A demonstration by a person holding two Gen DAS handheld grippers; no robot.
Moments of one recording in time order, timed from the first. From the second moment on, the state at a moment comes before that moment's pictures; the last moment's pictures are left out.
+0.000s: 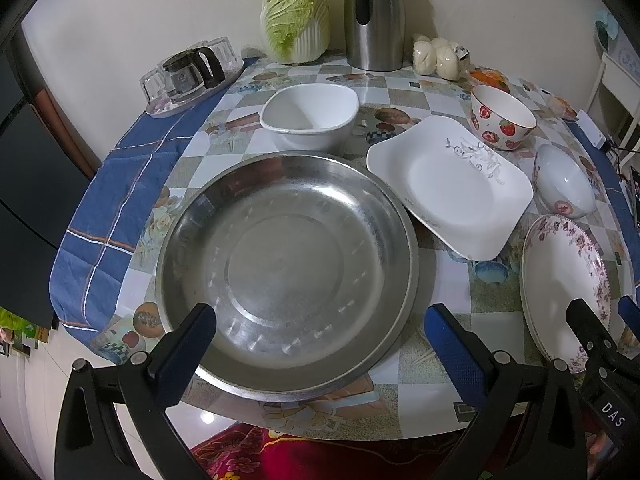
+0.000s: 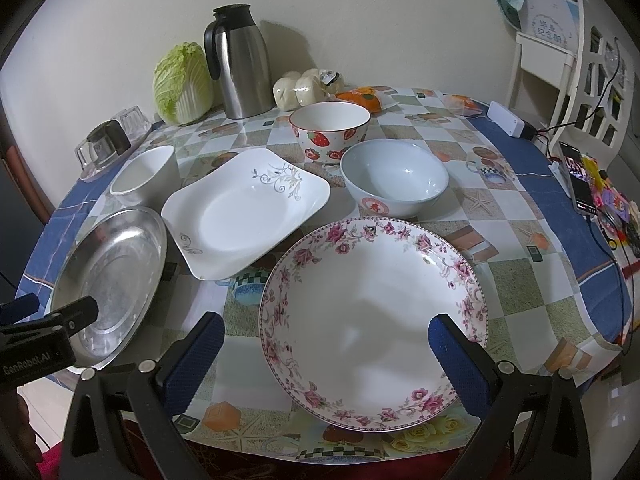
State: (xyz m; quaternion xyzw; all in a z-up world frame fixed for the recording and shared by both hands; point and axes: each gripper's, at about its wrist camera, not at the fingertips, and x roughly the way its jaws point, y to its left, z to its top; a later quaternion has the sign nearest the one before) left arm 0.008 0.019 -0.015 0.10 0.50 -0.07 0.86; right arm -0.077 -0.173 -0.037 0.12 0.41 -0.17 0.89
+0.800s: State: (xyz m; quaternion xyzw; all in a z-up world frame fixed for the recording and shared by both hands) left arm 0.047 0.136 -0.009 -0.06 0.45 0.04 0.89; right arm -0.024 -0.109 -0.046 0.10 0.41 -0.07 0.90
